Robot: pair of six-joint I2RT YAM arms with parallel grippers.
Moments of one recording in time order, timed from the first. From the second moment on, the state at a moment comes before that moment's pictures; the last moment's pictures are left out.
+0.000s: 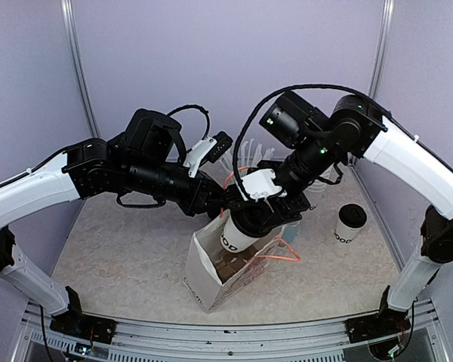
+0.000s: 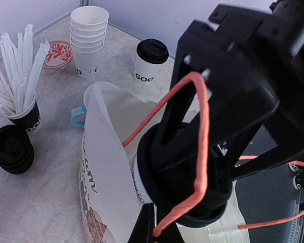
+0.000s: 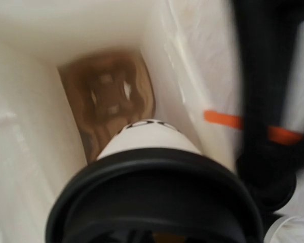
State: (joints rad) left arm -1.06 1.45 1.49 -0.62 0.18 -0.24; right arm 1.05 1.67 2.01 -1.33 -0.21 -0.97
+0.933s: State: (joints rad) left arm -0.99 1.45 1.53 -0.63 0.14 -0.03; right arm 1.22 1.68 1.90 -1.37 0.10 -0.82
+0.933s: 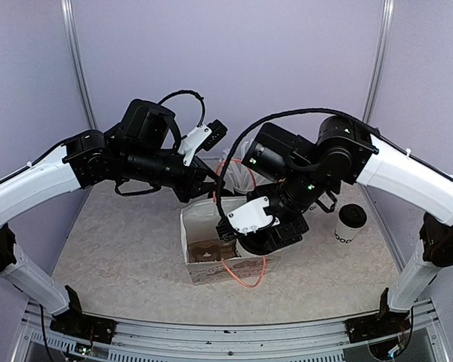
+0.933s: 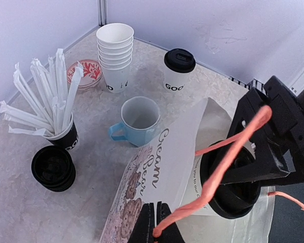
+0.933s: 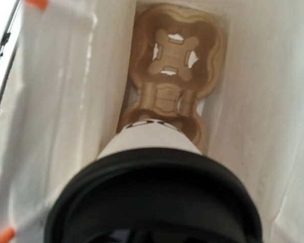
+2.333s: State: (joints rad) left arm -0.79 1.63 1.22 -0.27 0.26 -0.20; right arm 1.29 1.31 1.26 -1.07 0.20 -0.85
